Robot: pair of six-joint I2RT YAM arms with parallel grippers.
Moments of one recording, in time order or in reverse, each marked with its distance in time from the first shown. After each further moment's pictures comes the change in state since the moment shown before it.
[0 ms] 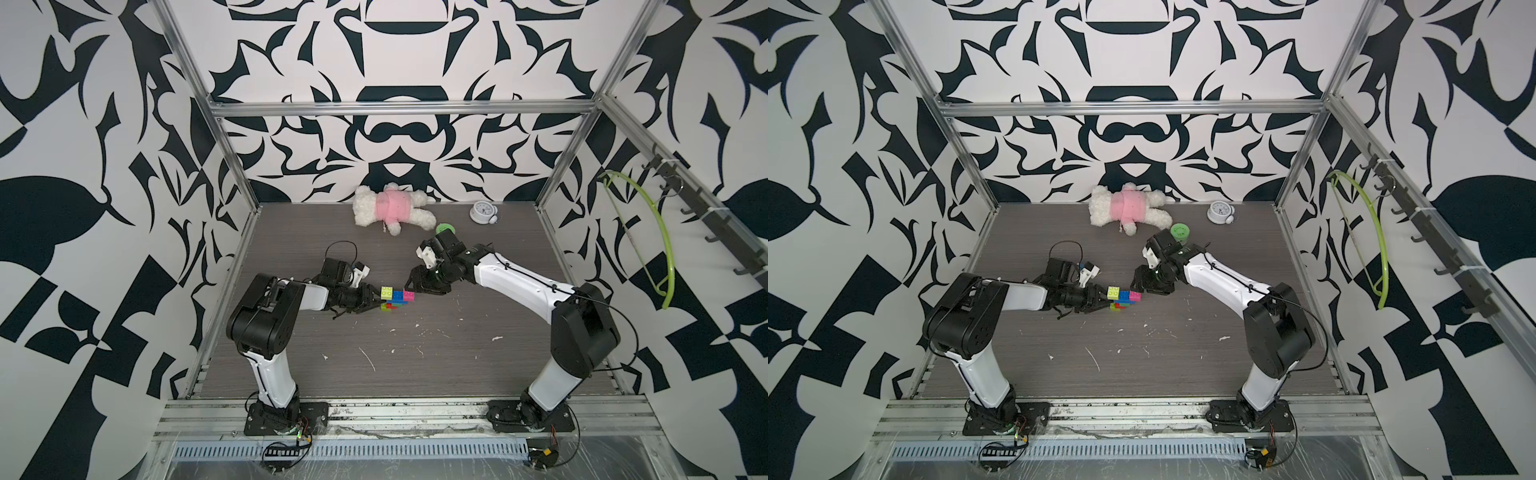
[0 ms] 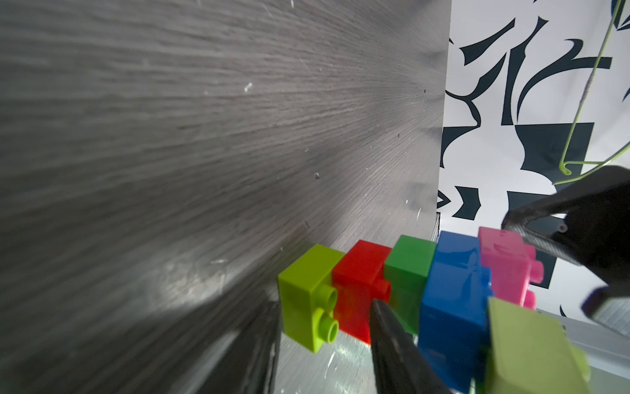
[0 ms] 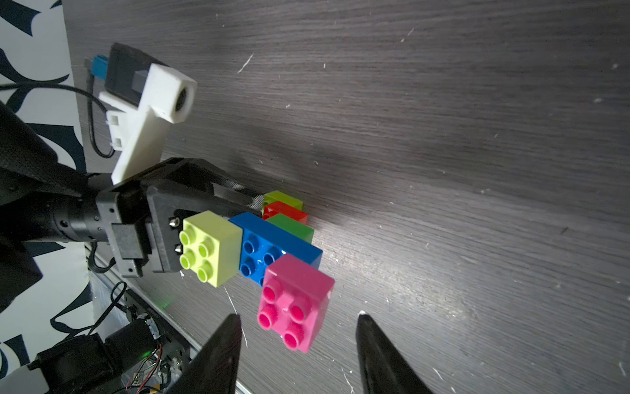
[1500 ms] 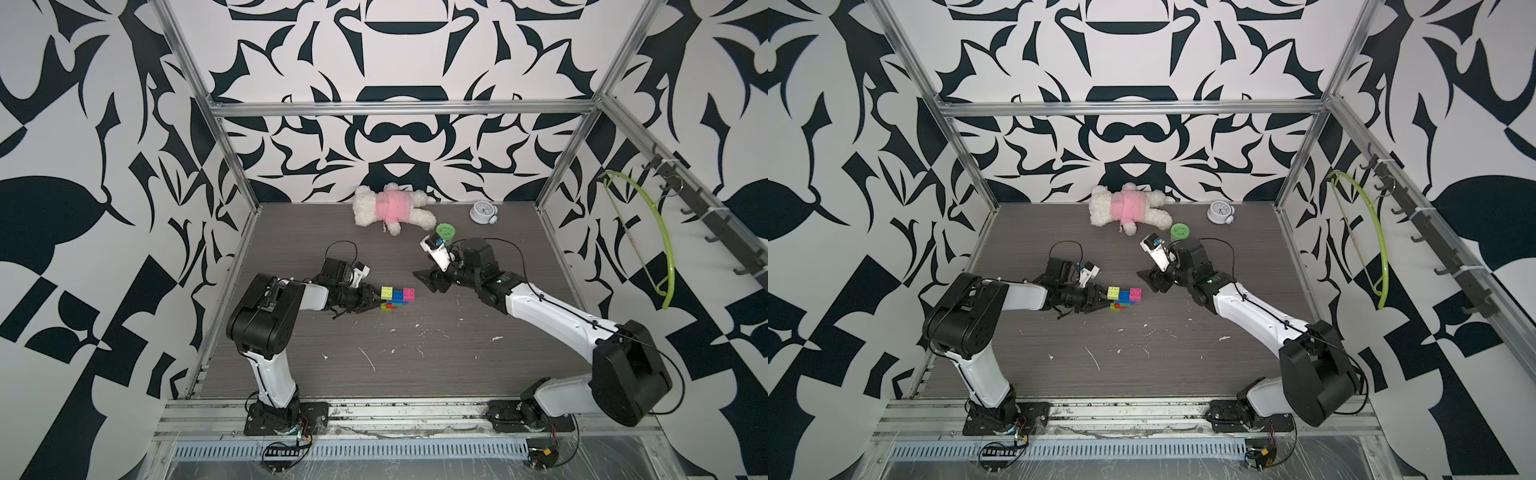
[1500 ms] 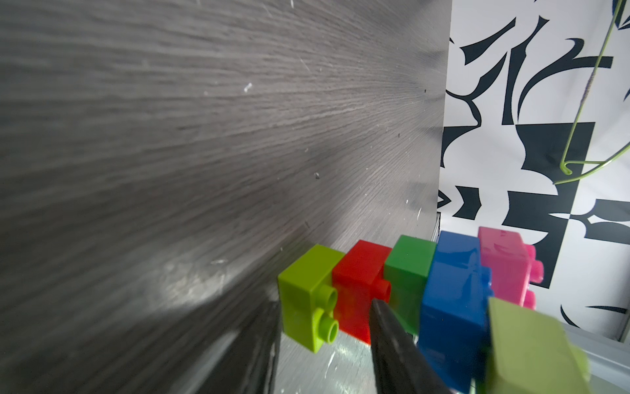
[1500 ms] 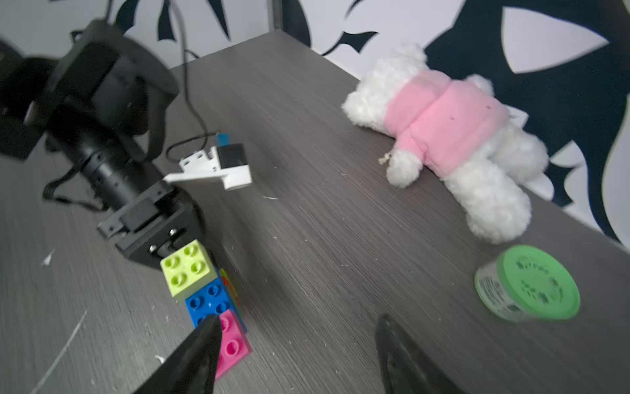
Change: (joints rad) left arm 0.000 0.000 0.003 -0.006 -0.001 0.003; right arm -0.070 -0.304 -0.410 0.644 0.004 -0.873
